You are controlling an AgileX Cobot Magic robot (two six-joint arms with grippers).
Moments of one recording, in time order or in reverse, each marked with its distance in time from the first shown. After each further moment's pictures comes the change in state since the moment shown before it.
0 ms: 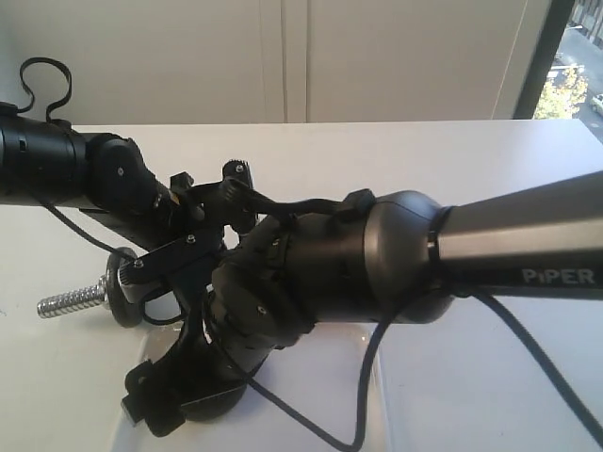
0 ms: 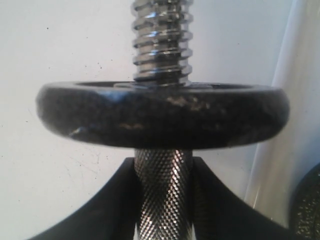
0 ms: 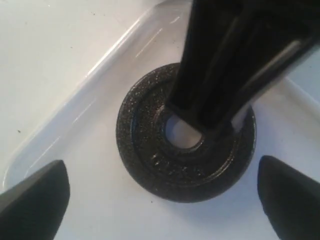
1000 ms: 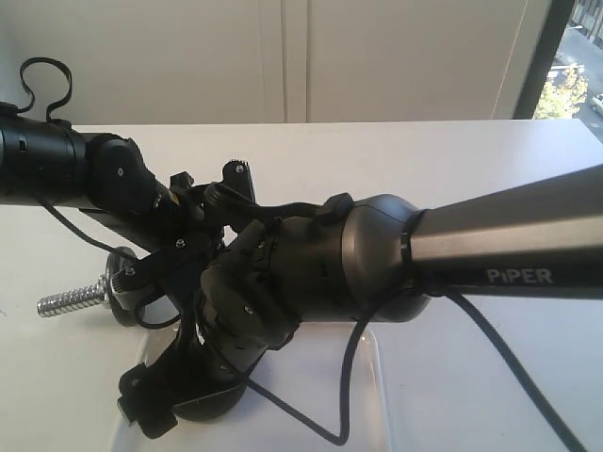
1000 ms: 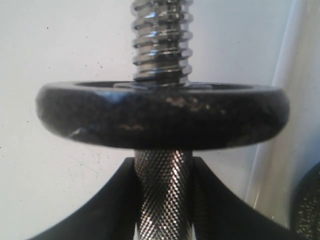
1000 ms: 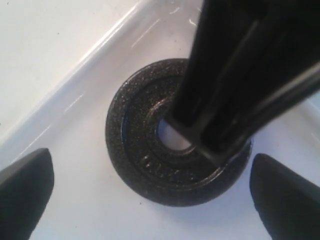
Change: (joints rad) left arm 0.000 0.000 0.000 0.008 0.000 0.000; right arm 0.000 0.038 -0.031 0.000 0.009 0.007
